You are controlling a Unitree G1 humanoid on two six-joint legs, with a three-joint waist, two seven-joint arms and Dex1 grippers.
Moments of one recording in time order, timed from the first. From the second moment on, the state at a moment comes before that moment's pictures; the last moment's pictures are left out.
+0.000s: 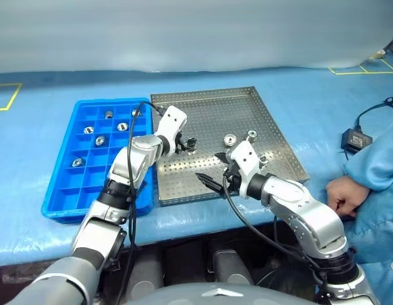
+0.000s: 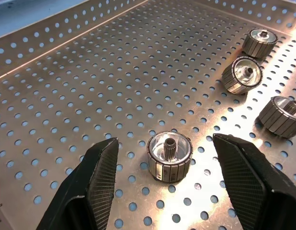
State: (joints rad) left arm -0.71 0.21 -0.21 0.25 -0.13 0.77 -0.42; right arm -0.14 -0.42 0.19 -0.57 0.37 0.80 0.44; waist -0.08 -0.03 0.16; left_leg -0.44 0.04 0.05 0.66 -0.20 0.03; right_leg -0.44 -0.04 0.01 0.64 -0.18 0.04
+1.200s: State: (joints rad) left arm -0.59 0.24 -0.07 -0.07 -0.14 0.87 -0.42; right arm -0.18 -0.41 0.18 -0.55 0.44 0.83 0.50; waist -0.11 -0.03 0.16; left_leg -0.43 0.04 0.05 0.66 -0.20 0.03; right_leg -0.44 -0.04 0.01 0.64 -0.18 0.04
